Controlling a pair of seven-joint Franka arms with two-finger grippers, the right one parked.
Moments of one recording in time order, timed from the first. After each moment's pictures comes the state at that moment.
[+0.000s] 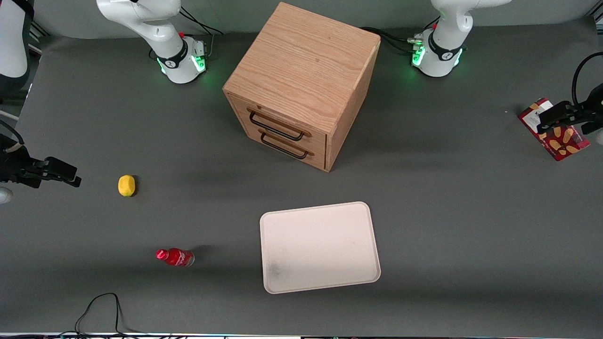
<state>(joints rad) 0.07 -0.04 0.00 -1.67 0.01 1.59 0.10</state>
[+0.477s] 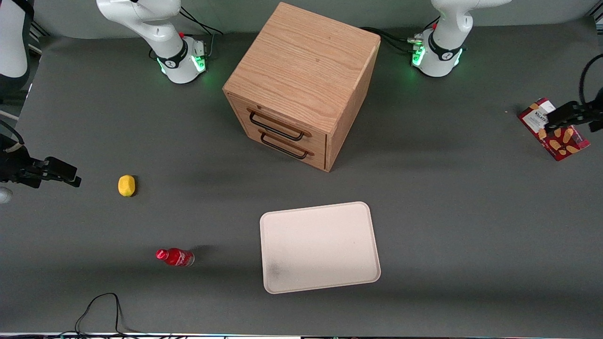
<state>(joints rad) 0.07 -0.04 0.08 -1.68 0.05 1.59 0.09</state>
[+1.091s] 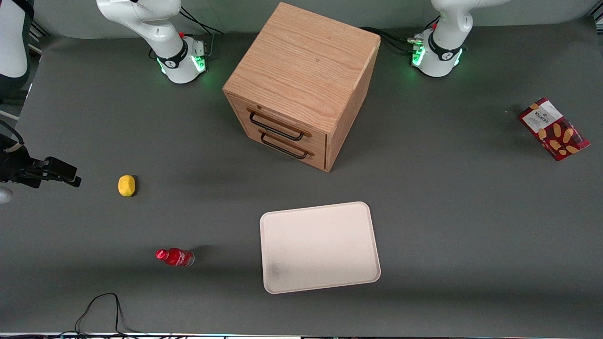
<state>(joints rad) 0.11 0.03 0.50 -2.01 0.11 1.96 0.05</state>
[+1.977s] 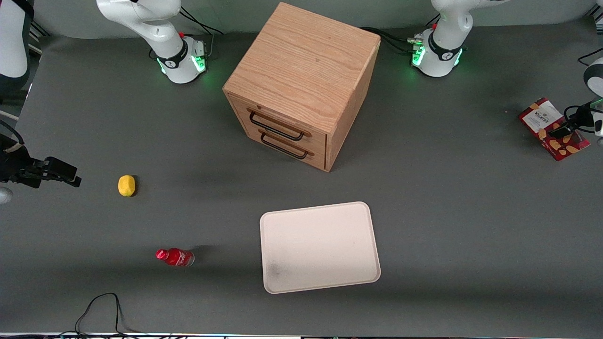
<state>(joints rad) 0.14 0.27 0.60 -2.33 0.04 2.44 0.04</state>
